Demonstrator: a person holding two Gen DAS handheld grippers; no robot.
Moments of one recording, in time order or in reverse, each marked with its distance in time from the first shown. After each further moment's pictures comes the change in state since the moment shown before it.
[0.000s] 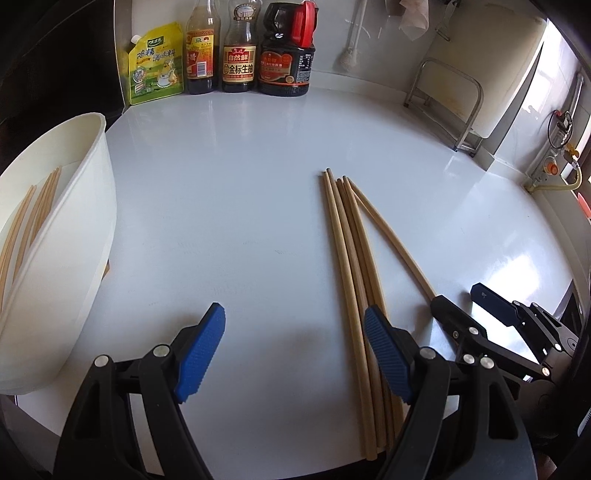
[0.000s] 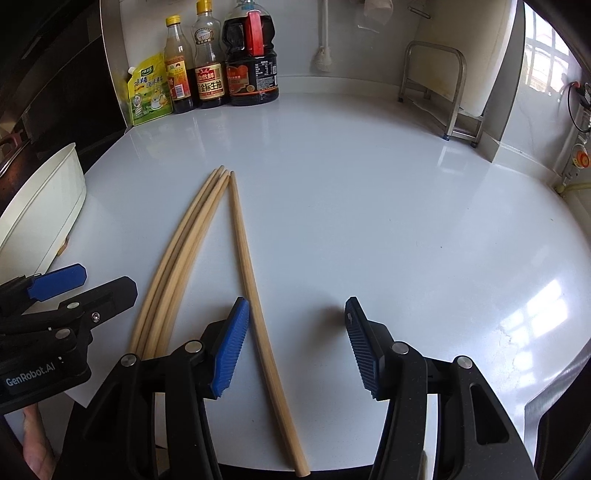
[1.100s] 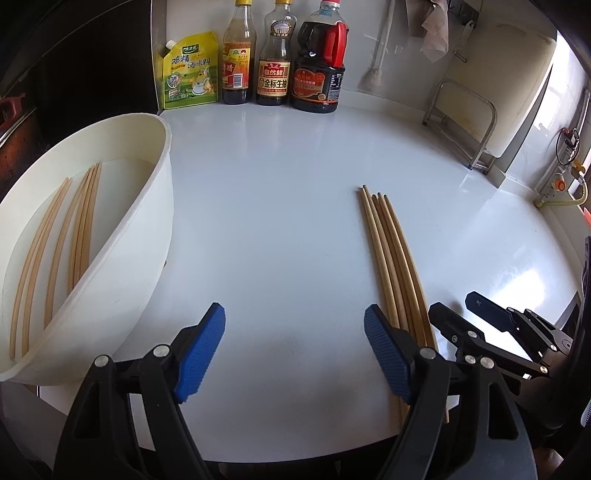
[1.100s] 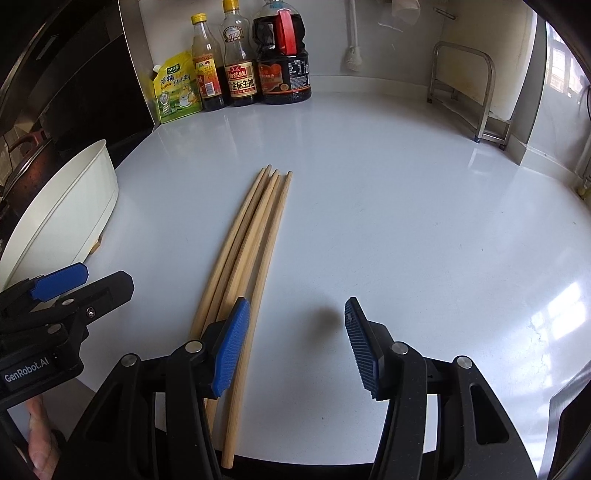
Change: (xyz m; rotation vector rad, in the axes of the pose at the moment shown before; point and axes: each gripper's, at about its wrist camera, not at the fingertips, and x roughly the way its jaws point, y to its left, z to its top) left arm -0.028 0.034 -0.007 -0.040 -0.047 0.044; right arm -0.003 0.032 0.003 -0.020 0.017 0.093
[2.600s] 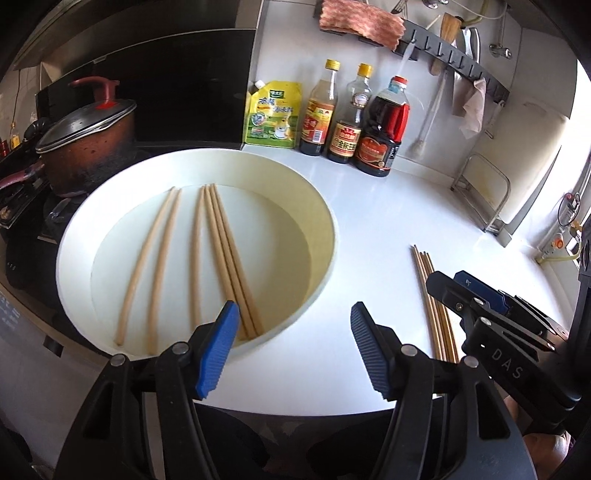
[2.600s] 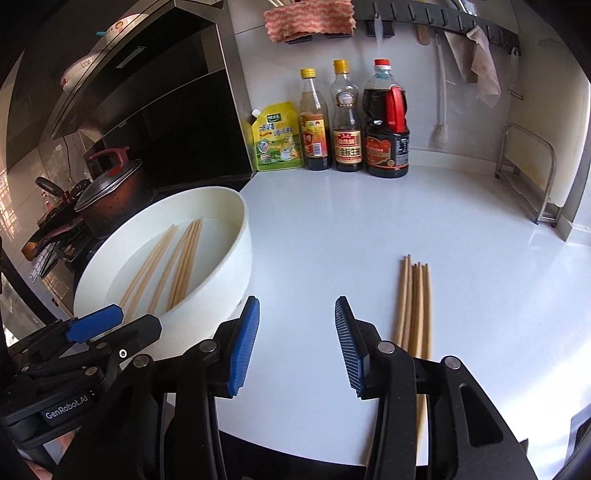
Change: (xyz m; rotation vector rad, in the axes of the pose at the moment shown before) left arm -0.097 0.099 -0.013 -0.128 -0.153 0.035; right arm -0.066 0.114 0.033 -0.092 -0.181 0.177
